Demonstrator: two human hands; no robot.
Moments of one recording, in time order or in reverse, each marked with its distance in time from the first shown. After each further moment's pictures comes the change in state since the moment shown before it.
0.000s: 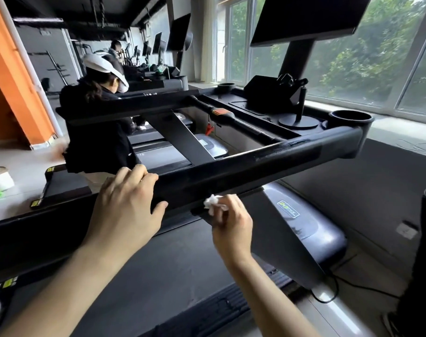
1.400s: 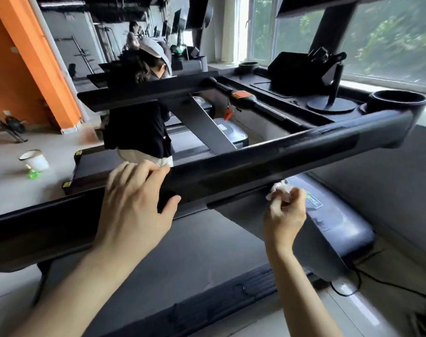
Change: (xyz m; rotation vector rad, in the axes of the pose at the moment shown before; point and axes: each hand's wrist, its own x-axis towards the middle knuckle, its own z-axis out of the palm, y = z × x) left_hand -0.010 -0.002 0.003 -0.007 0.046 -0.009; right_hand 0.024 0.044 -0.013 0.199 0.335 0.464
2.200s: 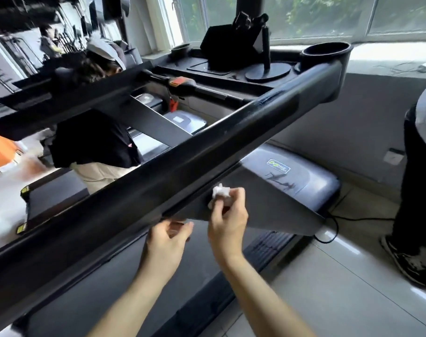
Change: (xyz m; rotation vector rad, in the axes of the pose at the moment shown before) left_hand -0.031 0.052 0.125 -0.887 -0.600 -0.674; right_hand -0.046 0.008 0.017 0.059 -0.054 0.082
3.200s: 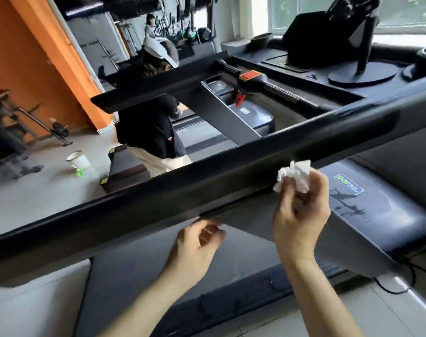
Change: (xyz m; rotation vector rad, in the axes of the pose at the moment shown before) left_hand -0.025 0.016 -0.001 0.170 0.100 0.039; right_hand 0.065 -0.024 -0.025 0.156 -0.043 -0.203
